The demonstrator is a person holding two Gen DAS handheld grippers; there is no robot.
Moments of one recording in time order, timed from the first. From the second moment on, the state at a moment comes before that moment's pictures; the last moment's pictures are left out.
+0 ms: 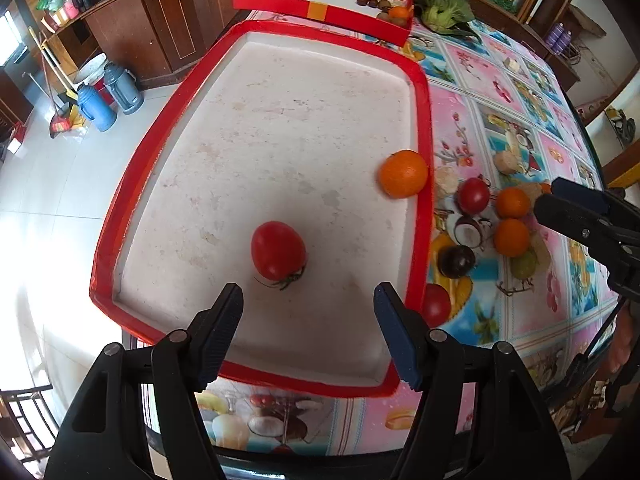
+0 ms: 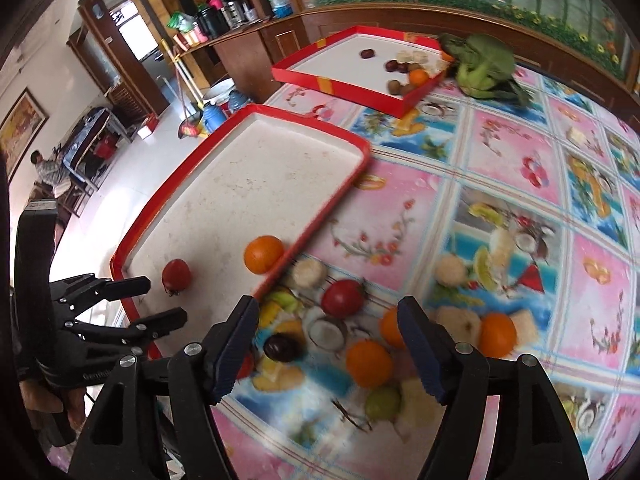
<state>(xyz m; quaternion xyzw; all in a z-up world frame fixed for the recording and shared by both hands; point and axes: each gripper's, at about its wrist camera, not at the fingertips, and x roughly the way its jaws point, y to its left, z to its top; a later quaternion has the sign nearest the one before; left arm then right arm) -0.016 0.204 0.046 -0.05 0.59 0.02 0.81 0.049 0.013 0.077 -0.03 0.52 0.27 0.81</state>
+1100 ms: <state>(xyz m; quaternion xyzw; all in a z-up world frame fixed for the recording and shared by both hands) 0.021 0.086 0.042 -0.10 0.60 -0.12 0.79 0.009 -0.094 0.045 0.02 0.57 0.25 0.78</state>
